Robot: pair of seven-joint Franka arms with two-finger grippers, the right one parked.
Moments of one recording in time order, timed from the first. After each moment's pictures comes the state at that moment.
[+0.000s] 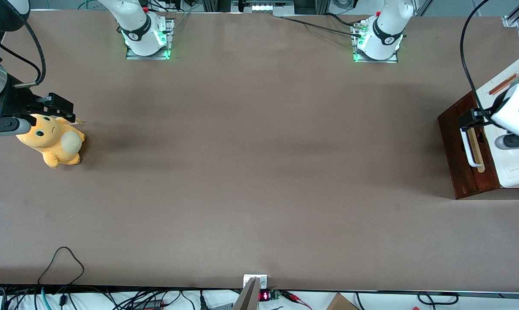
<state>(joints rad) 0.01 0.17 -0.07 -1.48 0.27 1.51 -0.09</state>
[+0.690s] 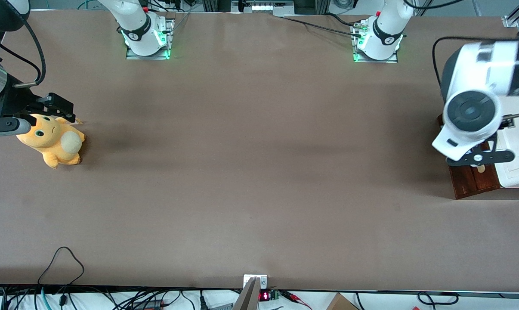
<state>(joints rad) -0.08 0.30 -0.11 -1.62 0.70 1.42 -0.28</state>
